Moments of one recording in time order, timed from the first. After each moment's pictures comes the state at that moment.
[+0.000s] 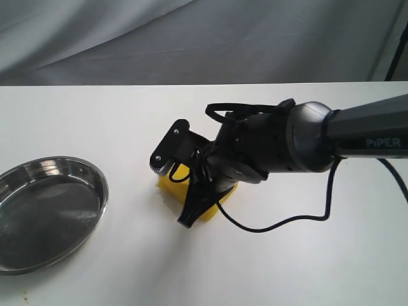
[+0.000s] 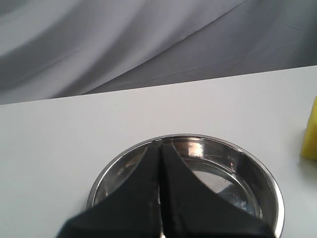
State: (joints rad) left arm -0.05 0.00 0.00 -0.04 0.27 0.14; right arm 0.79 1.99 -1.20 -0.50 0.45 0.13
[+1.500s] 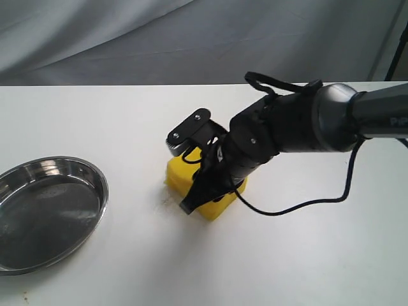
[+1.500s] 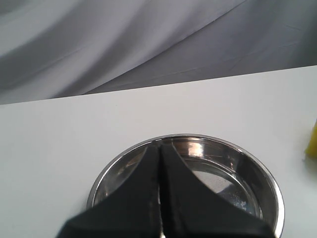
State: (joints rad) left arm -0.05 0.00 0.00 -0.04 0.27 0.14; right arm 0.69 1.96 -1.20 -0.06 0.45 -0.13
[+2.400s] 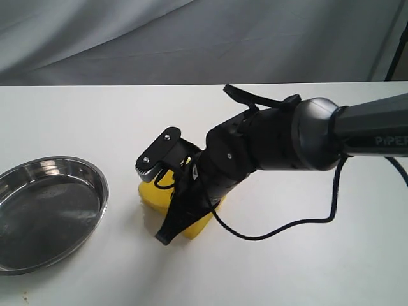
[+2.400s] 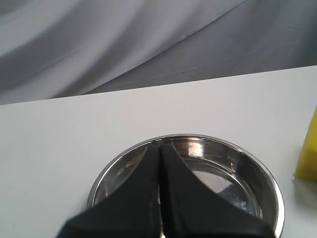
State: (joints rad) left arm -0.05 0.00 0.00 -0.04 0.27 0.14; right arm 0.80 1.96 -1.20 0.10 0.46 -0.30
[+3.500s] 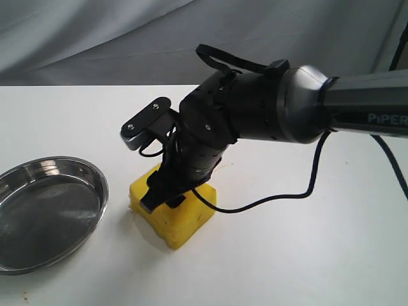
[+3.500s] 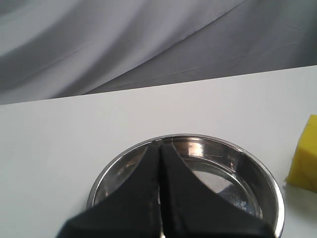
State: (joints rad) left arm -0.05 0.00 0.00 -0.04 0.27 0.14; right arm 0.81 1.96 -1.39 -0.12 0.67 0.01
